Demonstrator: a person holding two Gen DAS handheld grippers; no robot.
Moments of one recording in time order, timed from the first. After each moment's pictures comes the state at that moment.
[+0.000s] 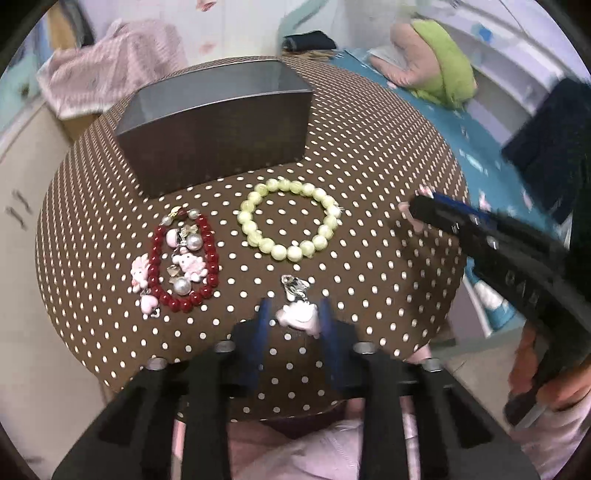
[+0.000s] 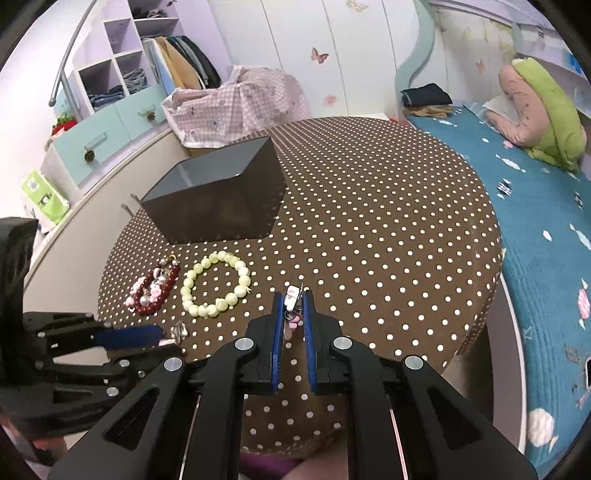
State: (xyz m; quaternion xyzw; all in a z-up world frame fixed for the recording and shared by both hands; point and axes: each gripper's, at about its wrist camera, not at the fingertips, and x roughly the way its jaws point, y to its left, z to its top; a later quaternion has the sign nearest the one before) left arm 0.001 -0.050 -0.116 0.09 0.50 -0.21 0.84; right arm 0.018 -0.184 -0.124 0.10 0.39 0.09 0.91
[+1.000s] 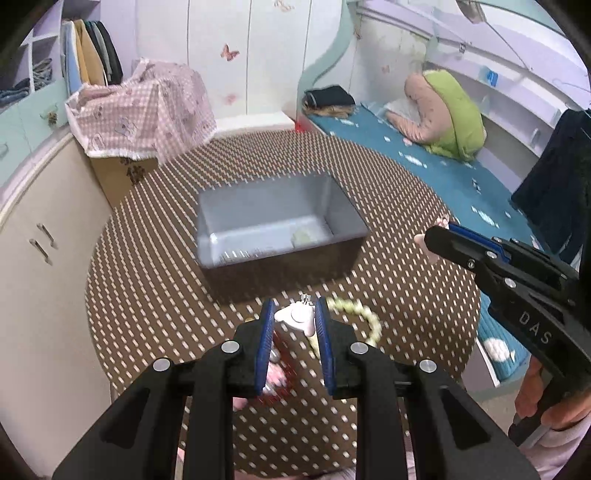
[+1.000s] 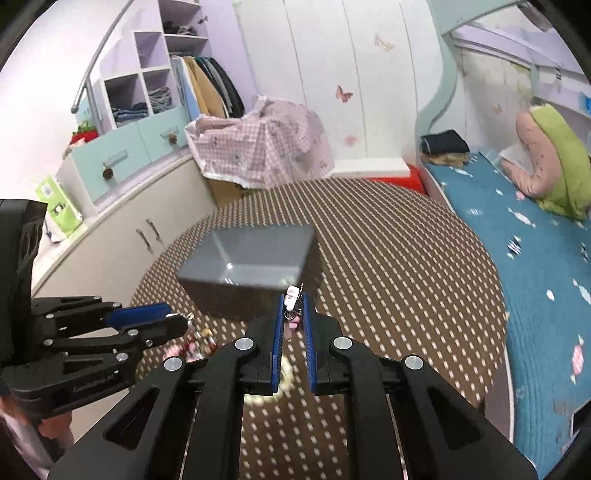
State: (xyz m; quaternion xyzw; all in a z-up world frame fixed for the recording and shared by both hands) left arm 0.056 -0.015 -0.041 0.05 0.41 -0.18 0.89; right arm 0.054 -0.155 -0.048 0.07 0.32 0.12 0.94
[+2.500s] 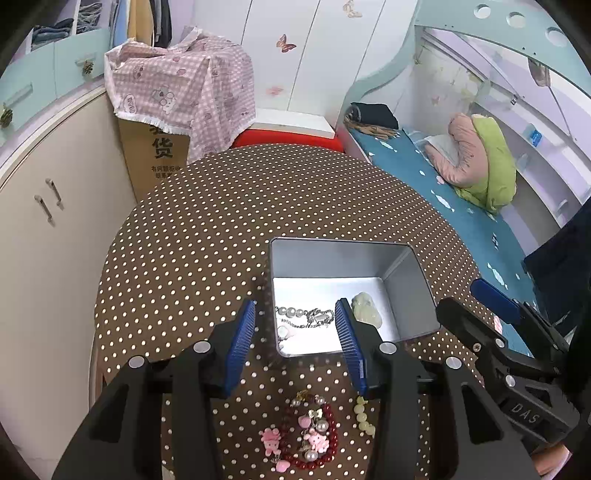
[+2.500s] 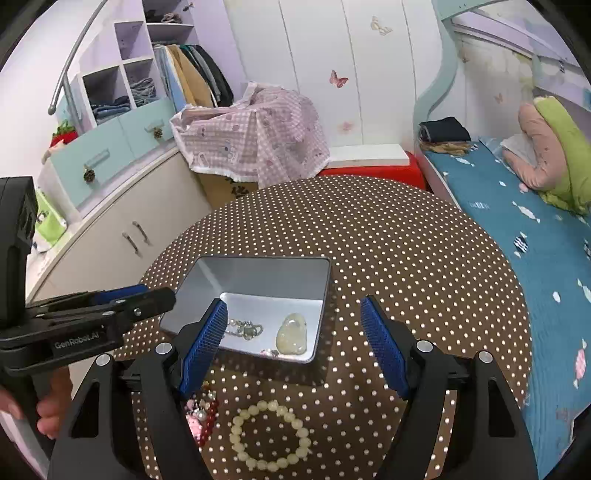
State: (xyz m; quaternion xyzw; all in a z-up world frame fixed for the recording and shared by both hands) left arm 0.141 0.042 -0.045 -0.05 0.44 -0.13 0.89; right arm 0.133 -0.128 -0.049 0.08 0.36 0.09 0.93
